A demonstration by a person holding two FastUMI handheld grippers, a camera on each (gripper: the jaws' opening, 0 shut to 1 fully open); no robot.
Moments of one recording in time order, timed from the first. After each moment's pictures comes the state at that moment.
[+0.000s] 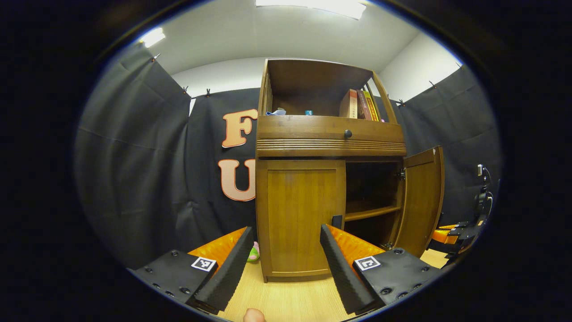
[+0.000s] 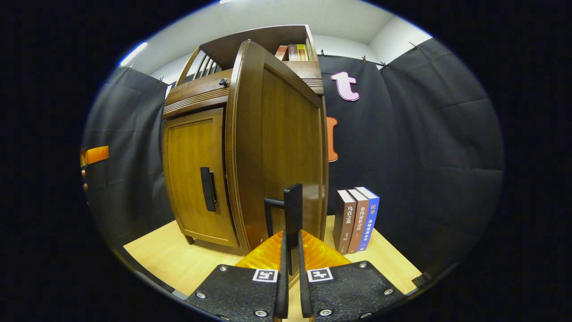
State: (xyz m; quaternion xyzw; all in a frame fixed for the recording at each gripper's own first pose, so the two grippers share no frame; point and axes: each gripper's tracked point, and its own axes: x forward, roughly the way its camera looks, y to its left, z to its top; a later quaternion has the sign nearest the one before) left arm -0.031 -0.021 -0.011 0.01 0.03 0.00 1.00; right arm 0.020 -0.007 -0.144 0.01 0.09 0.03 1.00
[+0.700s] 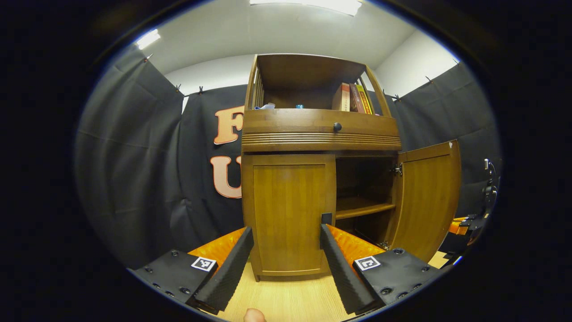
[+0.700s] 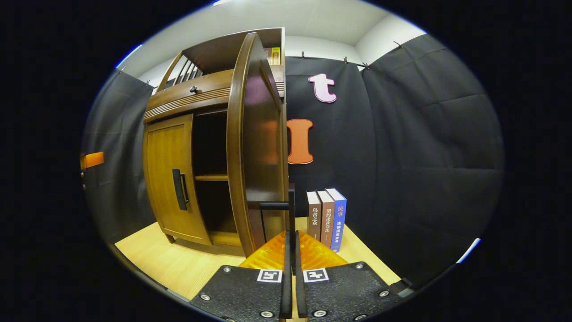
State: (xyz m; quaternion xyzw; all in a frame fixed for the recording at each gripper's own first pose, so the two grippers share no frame) left arm -0.016 -0.056 -0.025 0.02 0.04 -0.01 1.00; right arm 0.016 -0.092 -0.141 0.01 0.08 -0.01 1.00
